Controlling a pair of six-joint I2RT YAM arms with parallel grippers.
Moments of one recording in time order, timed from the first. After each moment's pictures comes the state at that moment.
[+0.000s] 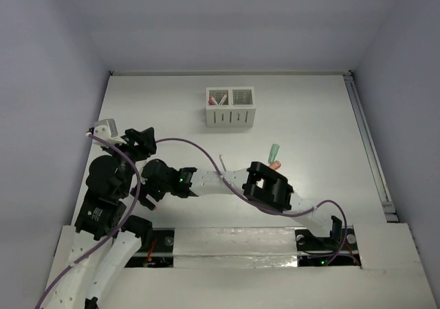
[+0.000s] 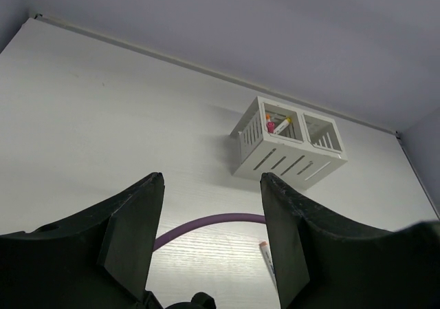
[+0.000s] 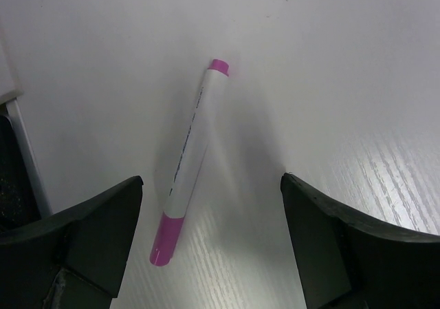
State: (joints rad) left arm -0.35 0.44 0.75 -0.34 -0.31 -0.41; right arm 1.28 2.43 1.93 -0.13 -0.08 0.16
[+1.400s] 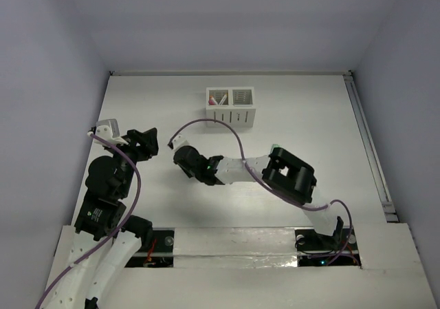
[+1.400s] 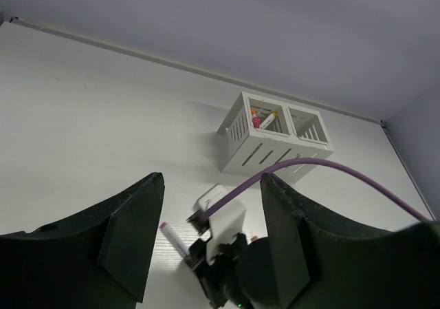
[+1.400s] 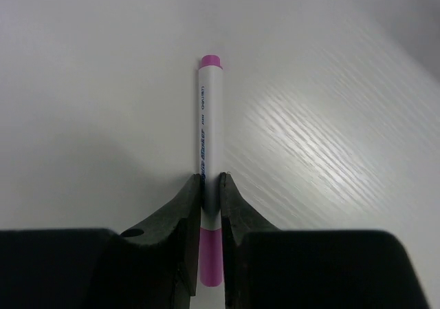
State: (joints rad) left arm -0.35 0.43 0.75 -0.33 -0.25 -0.40; right arm 1.15 2.20 1.52 -0.02 0.42 0.17
